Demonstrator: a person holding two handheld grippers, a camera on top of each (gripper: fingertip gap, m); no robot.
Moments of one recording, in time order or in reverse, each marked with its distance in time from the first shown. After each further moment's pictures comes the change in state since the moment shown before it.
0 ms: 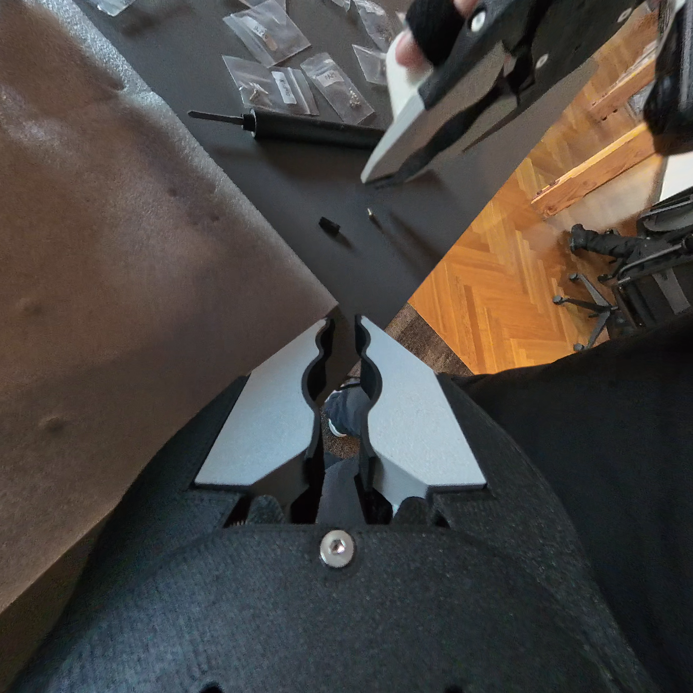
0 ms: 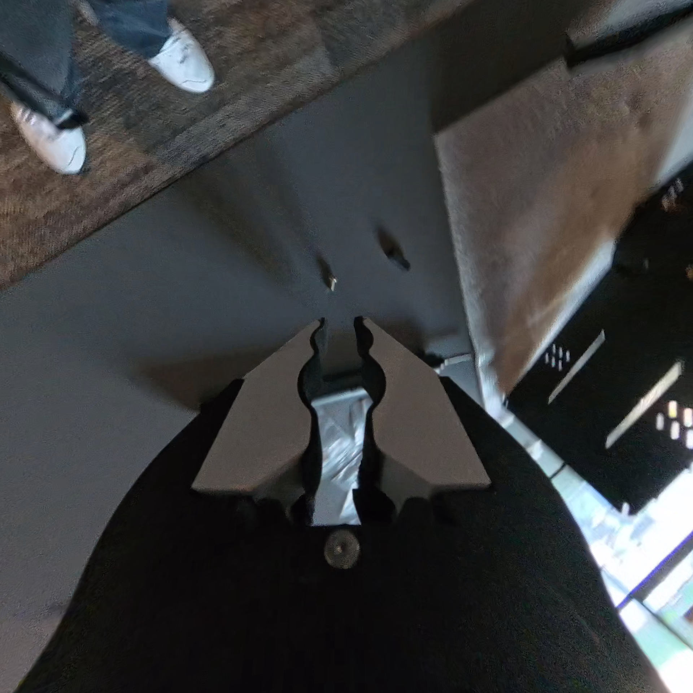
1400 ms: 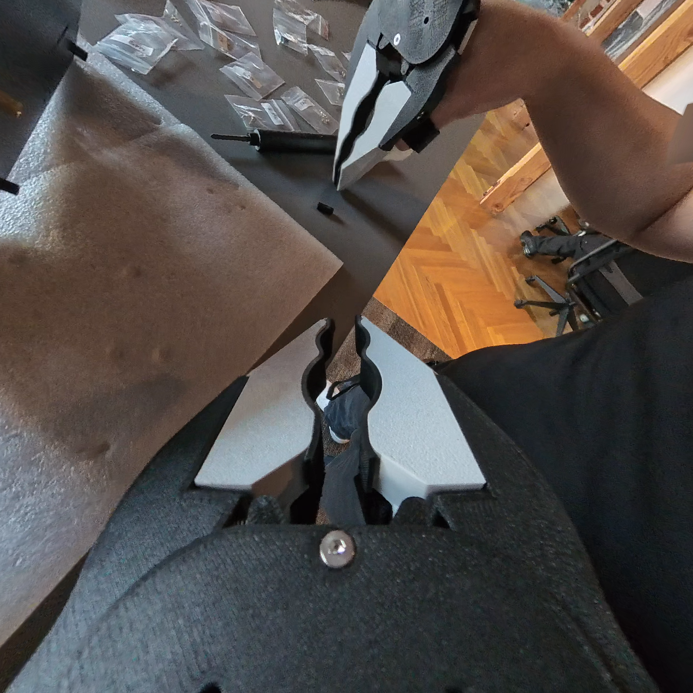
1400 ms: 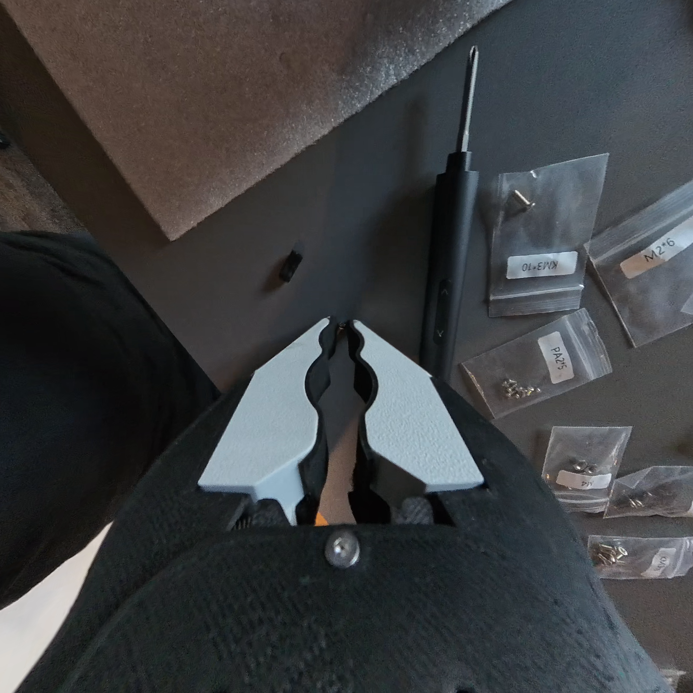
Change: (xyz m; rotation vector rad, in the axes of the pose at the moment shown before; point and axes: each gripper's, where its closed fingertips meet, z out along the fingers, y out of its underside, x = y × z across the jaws) left arm -0.018 0.014 -0.072 0.074 0.135 0.105; right arm -0.001 0.007 0.016 -0.197 -0.191 1.649
